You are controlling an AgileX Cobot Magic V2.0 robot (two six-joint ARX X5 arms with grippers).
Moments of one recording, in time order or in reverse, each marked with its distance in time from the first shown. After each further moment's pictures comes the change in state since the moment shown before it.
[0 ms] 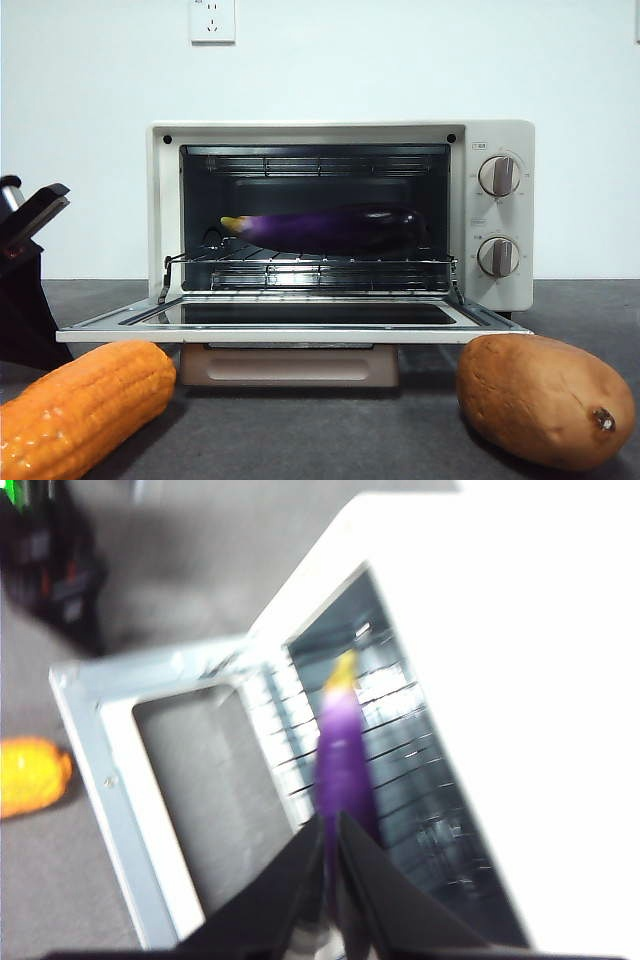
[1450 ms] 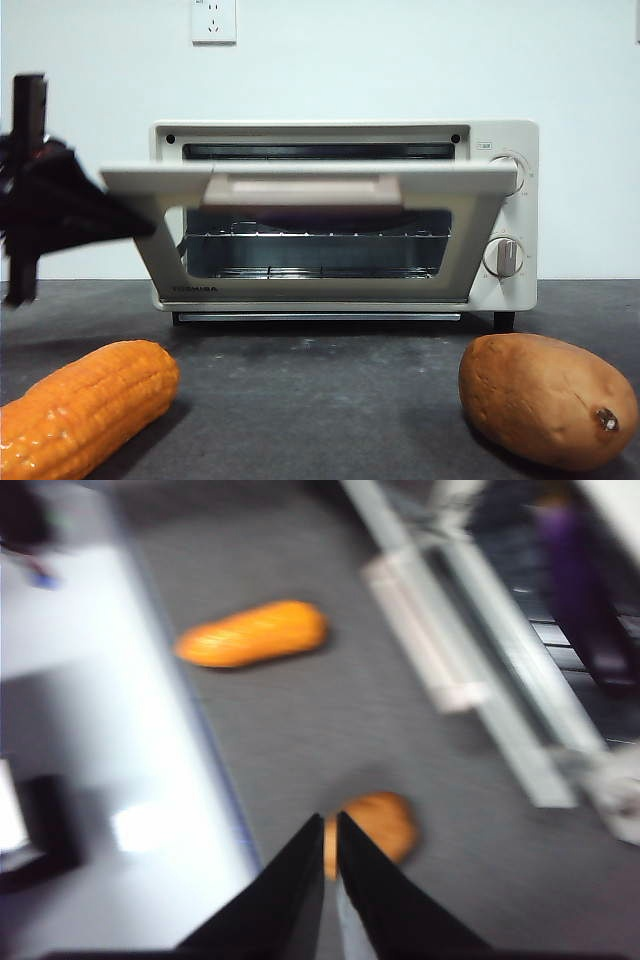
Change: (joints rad) left arm 0.037 0.105 0.127 0.182 0.629 0.016; right arm 0.001 -0.400 -0.019 -0.522 -0.405 0.256
